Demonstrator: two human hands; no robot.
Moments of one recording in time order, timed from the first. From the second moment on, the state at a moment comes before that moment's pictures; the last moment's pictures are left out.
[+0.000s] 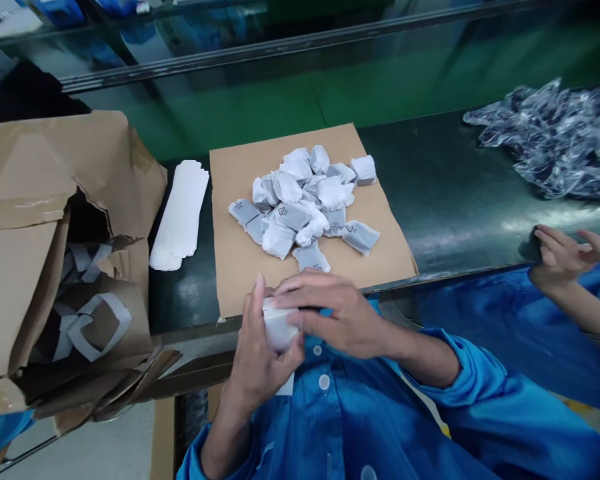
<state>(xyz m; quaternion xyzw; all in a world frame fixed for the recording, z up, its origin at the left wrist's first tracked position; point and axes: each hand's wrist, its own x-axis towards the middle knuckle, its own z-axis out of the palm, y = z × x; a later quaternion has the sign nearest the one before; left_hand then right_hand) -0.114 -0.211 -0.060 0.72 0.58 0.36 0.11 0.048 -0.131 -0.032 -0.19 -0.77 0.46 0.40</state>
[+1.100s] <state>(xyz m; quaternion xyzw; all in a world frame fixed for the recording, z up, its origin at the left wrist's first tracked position) -0.165 -0.184 -0.052 0.91 0.41 0.01 0.00 0.096 -0.114 -0.089 -0.42 -0.86 0.06 0.26</state>
